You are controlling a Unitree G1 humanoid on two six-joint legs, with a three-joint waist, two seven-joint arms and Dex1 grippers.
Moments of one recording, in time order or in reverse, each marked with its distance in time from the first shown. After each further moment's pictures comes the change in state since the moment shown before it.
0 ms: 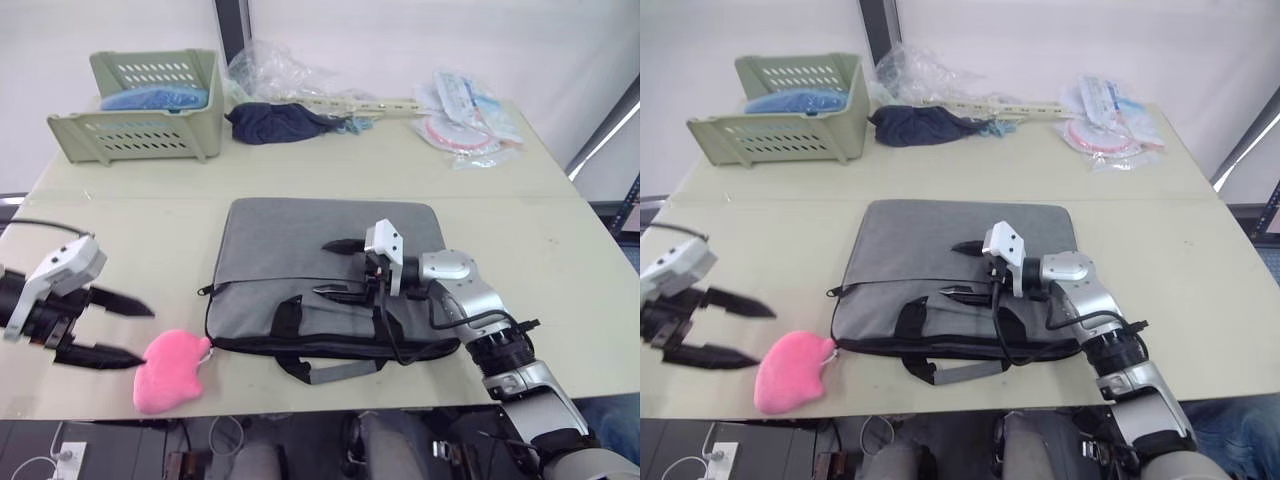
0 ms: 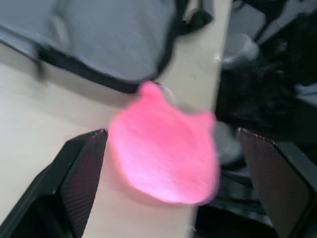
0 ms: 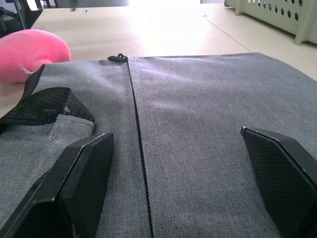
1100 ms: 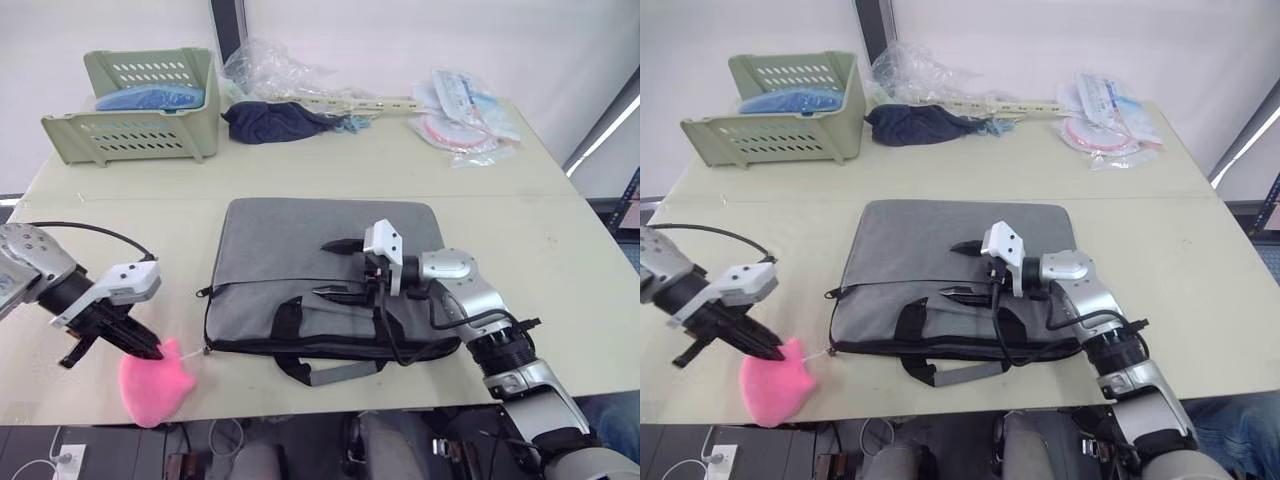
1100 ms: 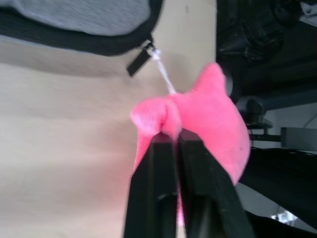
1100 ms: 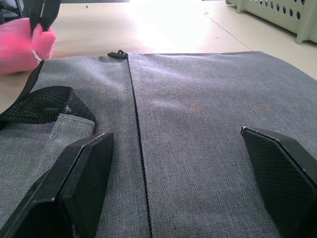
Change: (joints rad) left arm -0.423 0.197 -0.872 0.004 -0.110 -0.104 0.000; right arm -0.004 -0.007 0.006 -0.011 -0.007 -0.001 0.007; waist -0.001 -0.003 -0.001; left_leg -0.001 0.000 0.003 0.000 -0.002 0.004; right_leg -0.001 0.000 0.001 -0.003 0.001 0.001
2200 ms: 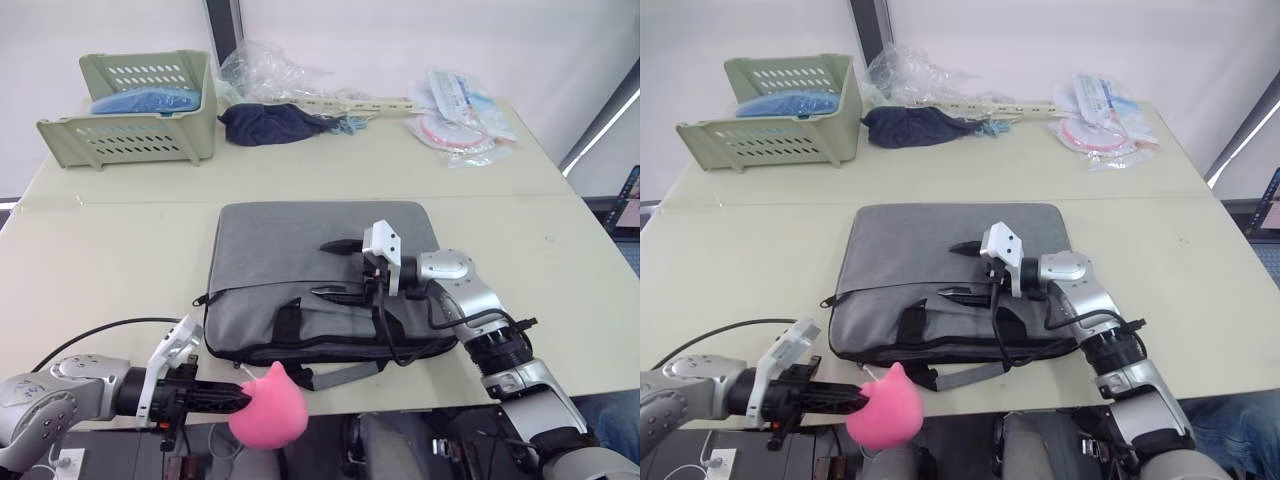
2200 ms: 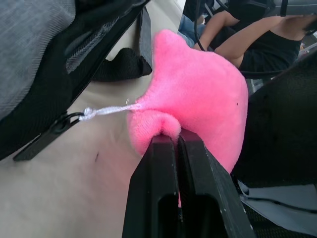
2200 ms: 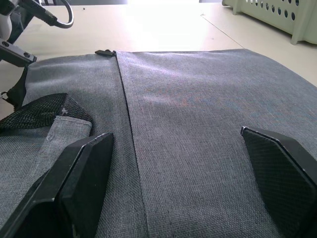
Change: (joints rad) left arm 0.886 -0.482 0.814 -0.518 -0.322 0.446 0.497; right arm 0.002 0.009 0.002 0.017 0.000 -0.017 0.000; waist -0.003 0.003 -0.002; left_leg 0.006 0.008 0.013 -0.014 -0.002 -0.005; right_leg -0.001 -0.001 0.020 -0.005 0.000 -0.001
